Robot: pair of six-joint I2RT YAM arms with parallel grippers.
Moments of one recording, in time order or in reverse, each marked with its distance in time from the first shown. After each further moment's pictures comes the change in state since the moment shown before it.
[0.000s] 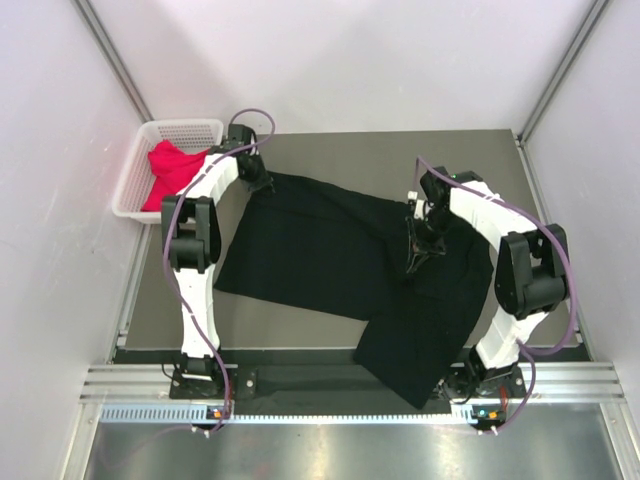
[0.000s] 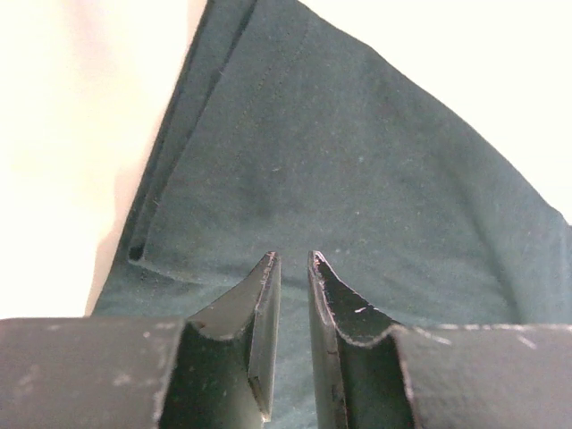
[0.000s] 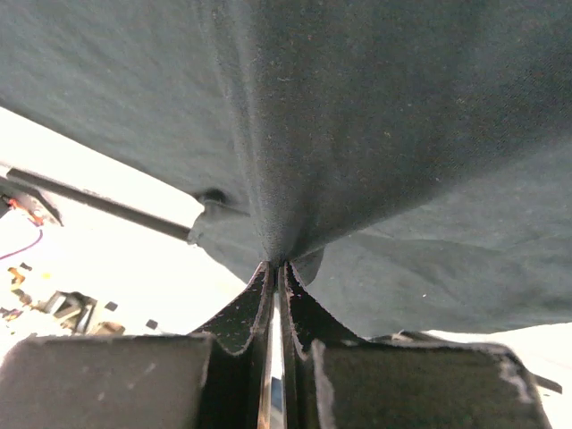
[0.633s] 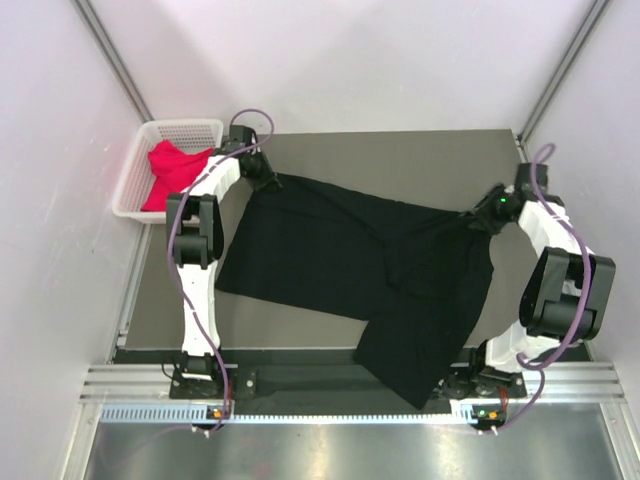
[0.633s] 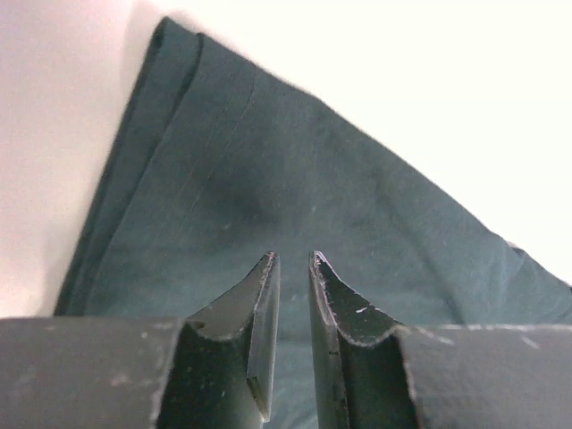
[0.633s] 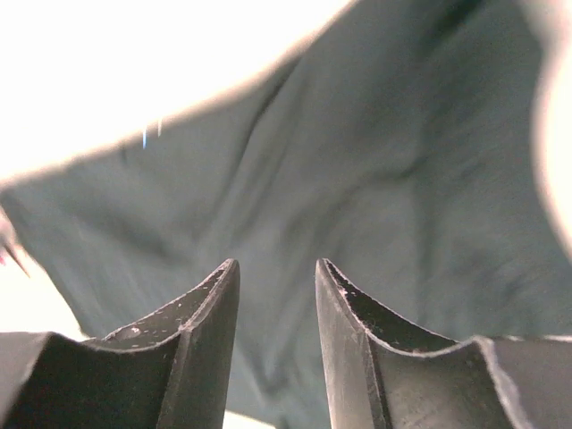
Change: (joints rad) left arm 0.008 0.063 0.037 0.092 0.087 -0.079; right arm -0.430 -0.163 -0.201 0.572 0.065 0.376
